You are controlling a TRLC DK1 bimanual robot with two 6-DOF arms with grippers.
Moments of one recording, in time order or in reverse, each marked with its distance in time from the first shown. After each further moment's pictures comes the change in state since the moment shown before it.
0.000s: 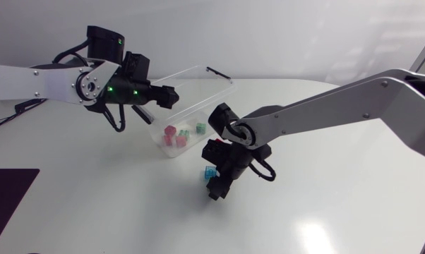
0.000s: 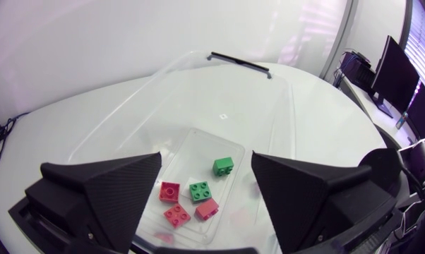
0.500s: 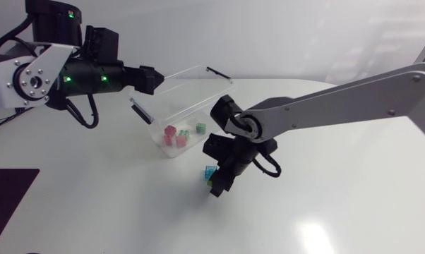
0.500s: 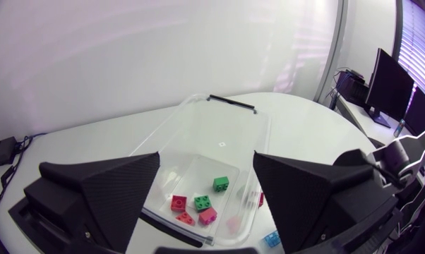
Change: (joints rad) left arm 0.025 -0.267 -0.113 0.004 0.000 0.000; right arm -0.003 -0.074 0.003 -0.056 -0.016 -0.002
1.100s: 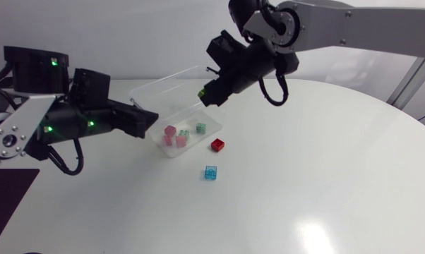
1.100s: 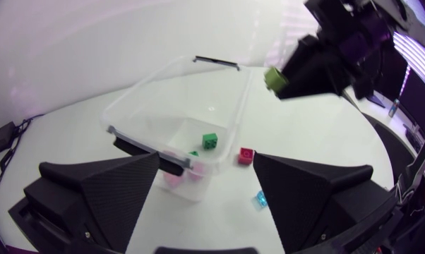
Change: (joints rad) left arm -0.044 -0.220 -0.303 -0.002 -0.003 0.033; right arm -0.095 -0.075 0.451 -0.052 0.018 0.106
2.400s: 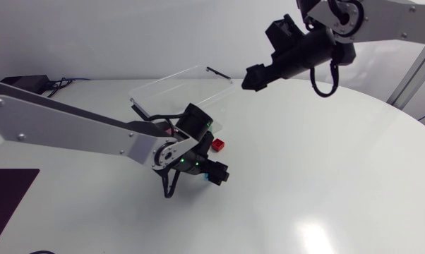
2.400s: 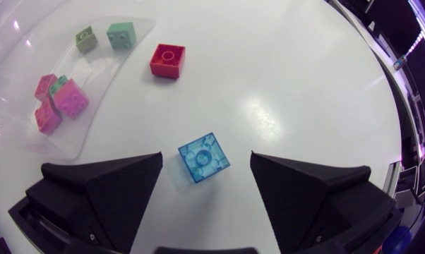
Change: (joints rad) left arm -0.408 0.686 0.298 -0.096 -0.196 -0.231; right arm -0.267 -0.127 -0.134 0.058 -0.055 0.030
